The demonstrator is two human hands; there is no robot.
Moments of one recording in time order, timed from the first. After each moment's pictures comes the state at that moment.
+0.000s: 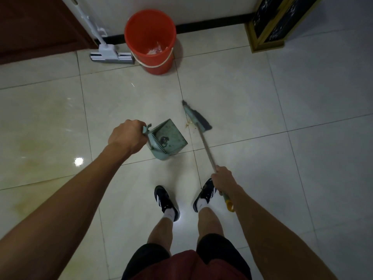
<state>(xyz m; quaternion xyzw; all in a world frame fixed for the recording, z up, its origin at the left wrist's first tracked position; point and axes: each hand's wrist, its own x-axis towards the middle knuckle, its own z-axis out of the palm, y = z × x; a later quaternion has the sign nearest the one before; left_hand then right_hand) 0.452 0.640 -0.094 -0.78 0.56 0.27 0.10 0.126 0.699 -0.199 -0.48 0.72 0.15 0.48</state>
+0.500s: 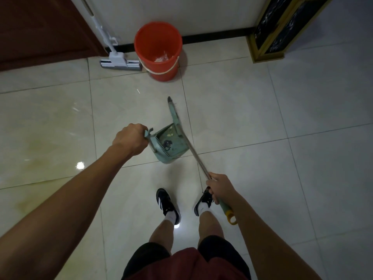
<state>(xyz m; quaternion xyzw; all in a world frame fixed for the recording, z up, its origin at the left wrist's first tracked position) 0.465 0.670 -0.084 -0.78 0.55 0.27 0.09 0.138 0.736 -0.156 -0.40 0.68 0.05 0.61</state>
